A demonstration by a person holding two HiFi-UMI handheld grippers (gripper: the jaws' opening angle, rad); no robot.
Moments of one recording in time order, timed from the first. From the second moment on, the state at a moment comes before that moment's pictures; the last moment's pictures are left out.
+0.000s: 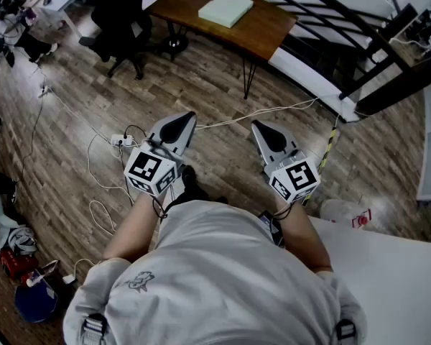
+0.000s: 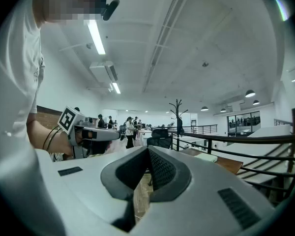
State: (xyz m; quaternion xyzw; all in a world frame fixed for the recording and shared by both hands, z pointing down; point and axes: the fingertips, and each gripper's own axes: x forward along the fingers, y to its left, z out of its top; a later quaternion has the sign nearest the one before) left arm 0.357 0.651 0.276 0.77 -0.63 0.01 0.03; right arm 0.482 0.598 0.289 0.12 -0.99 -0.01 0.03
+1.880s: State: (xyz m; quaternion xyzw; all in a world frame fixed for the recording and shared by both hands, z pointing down) left arm 0.131 0.523 0.276 0.82 -0.58 0.02 0.04; right arm 0.243 0.471 0.302 0.15 -0.99 0.02 0.06
